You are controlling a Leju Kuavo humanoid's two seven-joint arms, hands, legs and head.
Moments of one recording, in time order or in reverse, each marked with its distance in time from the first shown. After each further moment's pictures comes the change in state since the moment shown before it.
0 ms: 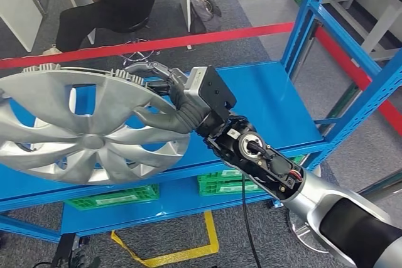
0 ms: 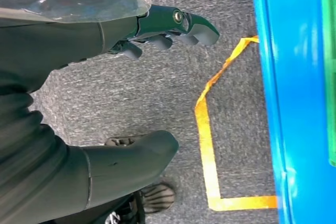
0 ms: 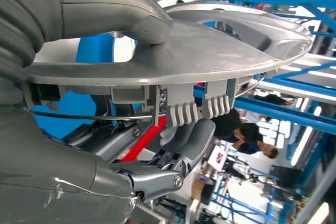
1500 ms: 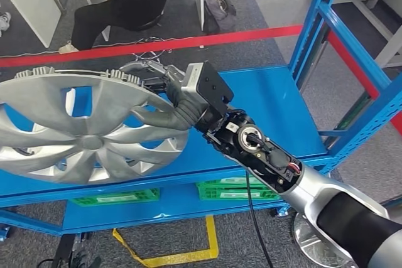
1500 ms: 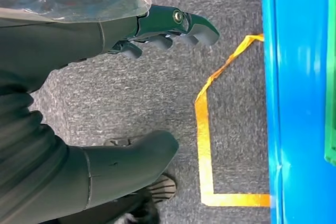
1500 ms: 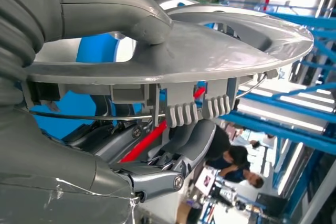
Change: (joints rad) left arm -0.005 -0.003 -0.007 0.000 -0.003 -0.009 0.000; right arm -0.018 -0.004 -0.027 0.022 -0.006 0.091 0.000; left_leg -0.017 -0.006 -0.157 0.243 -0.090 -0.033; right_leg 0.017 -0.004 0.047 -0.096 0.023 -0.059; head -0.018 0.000
